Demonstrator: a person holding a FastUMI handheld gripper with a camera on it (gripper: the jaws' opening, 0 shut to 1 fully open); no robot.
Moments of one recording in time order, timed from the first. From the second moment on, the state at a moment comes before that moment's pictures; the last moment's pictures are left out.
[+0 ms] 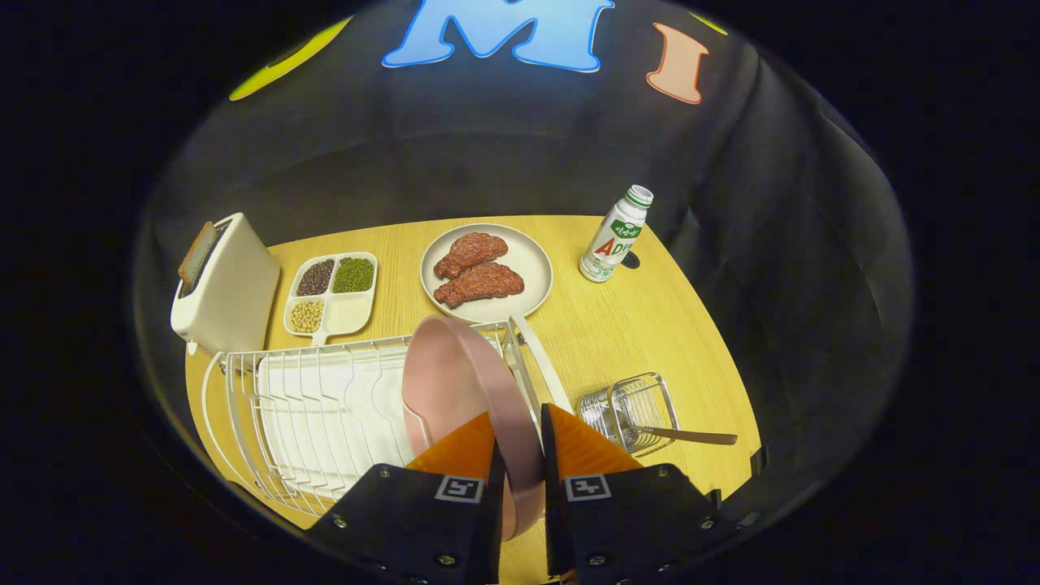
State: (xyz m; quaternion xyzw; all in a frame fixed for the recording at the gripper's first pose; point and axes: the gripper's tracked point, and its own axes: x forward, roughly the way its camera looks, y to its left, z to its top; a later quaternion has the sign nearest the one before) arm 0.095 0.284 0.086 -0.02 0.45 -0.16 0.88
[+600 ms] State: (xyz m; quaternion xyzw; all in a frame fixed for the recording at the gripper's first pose) arm 0.091 0.291 0.113 -0.09 0.46 -0.20 0.86
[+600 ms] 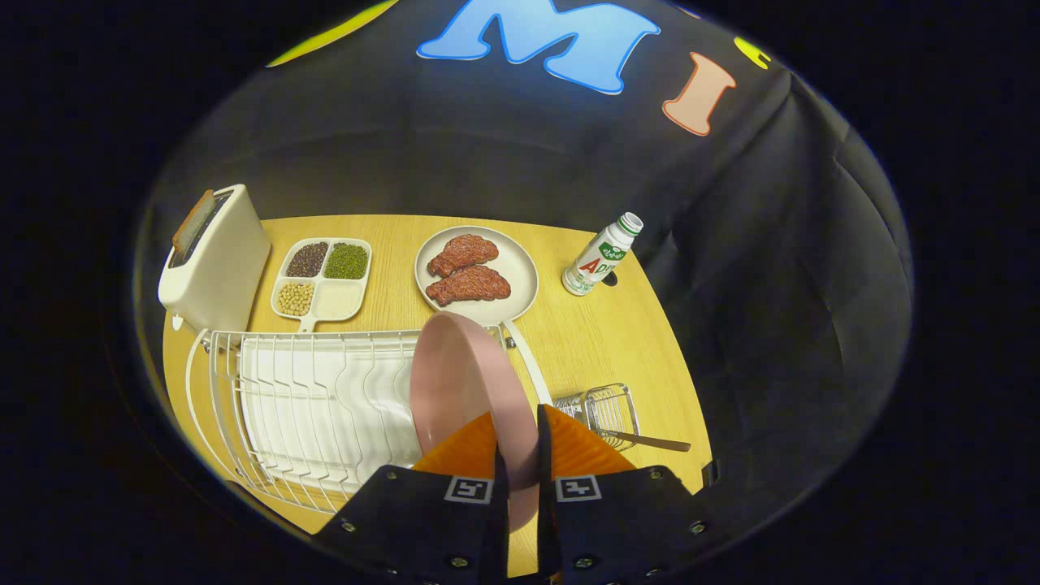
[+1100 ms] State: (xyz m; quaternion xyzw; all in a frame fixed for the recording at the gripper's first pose) arm 0.101 0.300 0.169 -0.09 0.41 -0.19 0.89
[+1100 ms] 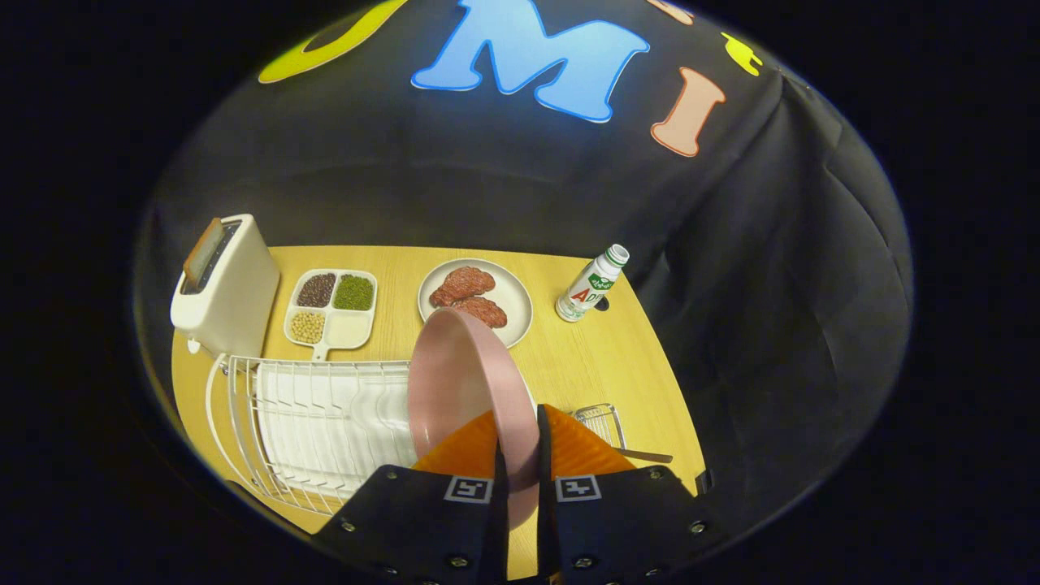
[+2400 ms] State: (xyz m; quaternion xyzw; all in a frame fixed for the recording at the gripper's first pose) arm -0.087 0.205 0.128 0.05 0.47 0.01 0.88
